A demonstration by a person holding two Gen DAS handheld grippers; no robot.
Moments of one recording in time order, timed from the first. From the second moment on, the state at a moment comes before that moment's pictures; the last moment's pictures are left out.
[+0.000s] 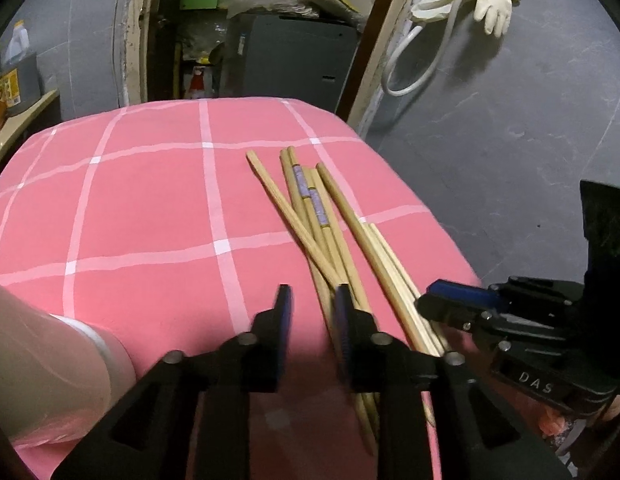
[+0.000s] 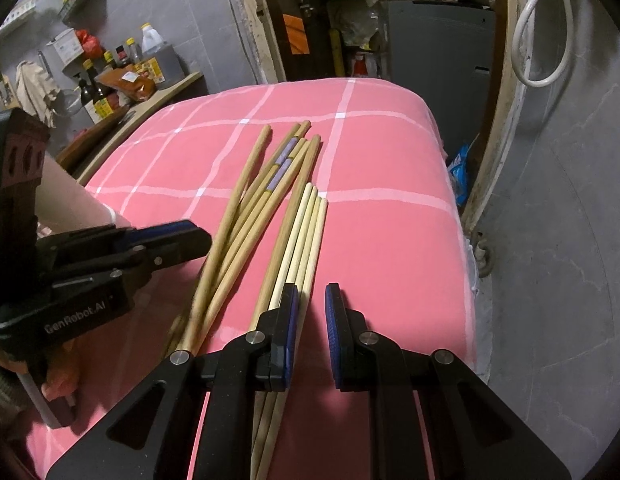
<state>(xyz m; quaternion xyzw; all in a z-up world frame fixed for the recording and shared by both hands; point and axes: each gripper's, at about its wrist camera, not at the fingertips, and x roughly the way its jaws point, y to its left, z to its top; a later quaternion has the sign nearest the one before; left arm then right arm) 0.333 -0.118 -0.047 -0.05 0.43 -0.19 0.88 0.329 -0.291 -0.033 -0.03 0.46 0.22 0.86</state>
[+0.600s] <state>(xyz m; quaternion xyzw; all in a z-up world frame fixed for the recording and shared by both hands) 0.339 -0.119 -0.056 -0.05 0.45 -0.16 0.88 0.337 -0.287 -0.036 -0.01 0.46 0.21 0.86</state>
